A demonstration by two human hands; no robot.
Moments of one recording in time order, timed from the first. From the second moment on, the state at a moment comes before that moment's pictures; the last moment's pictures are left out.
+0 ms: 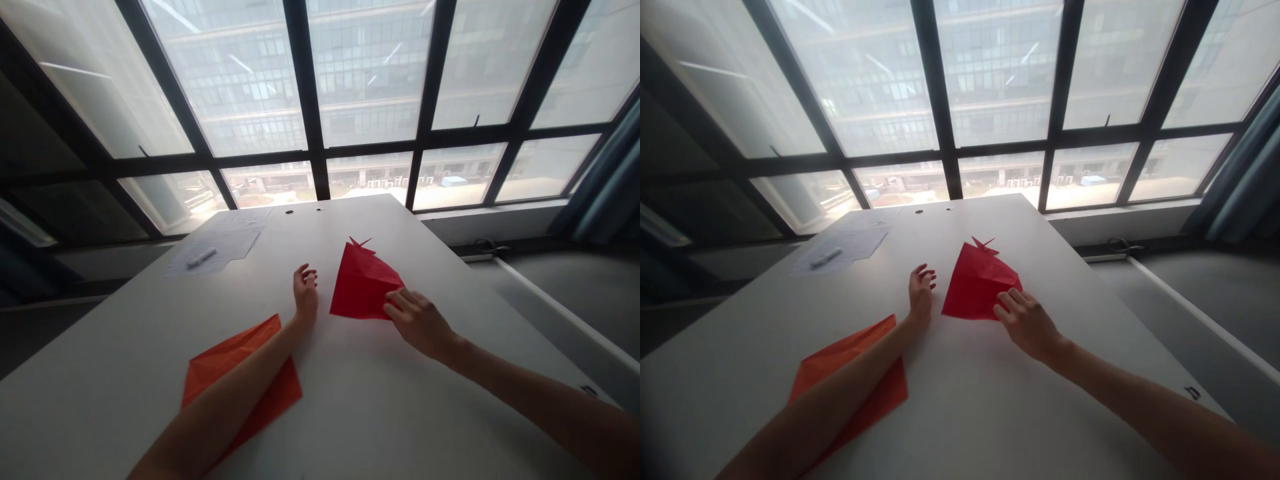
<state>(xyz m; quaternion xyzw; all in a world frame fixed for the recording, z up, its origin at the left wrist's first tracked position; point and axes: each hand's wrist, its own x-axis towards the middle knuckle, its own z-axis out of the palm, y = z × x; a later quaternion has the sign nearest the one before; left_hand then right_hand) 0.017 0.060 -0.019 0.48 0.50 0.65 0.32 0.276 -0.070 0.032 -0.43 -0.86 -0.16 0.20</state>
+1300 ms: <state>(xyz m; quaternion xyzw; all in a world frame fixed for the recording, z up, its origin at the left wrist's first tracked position) 0.048 0.014 -0.009 0.86 0.40 0.29 0.14 0.264 -0.031 -0.014 -0.59 -0.75 -0.02 0.29</state>
